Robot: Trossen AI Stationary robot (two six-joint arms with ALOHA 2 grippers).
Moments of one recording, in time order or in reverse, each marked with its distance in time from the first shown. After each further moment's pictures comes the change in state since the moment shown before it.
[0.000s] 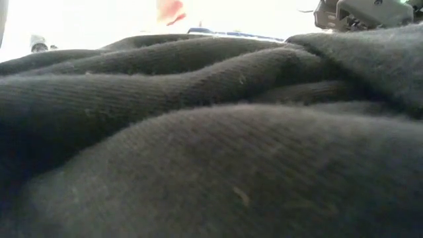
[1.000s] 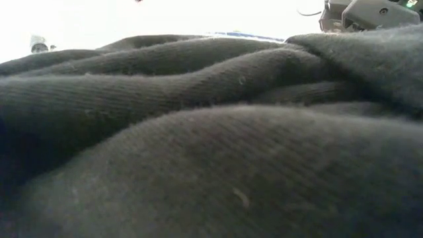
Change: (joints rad) left arm -0.002 -0.569 -0.808 -0.668 -0.106 -0.344; right arm 0.013 0.001 0.000 -0.078 -0.006 0.084
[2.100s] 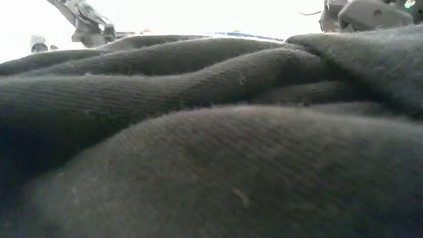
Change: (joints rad) left arm 0.314 0.158 -0.746 0.230 0.347 0.090; right arm 0.002 0.001 0.001 -0.019 0.024 0.033
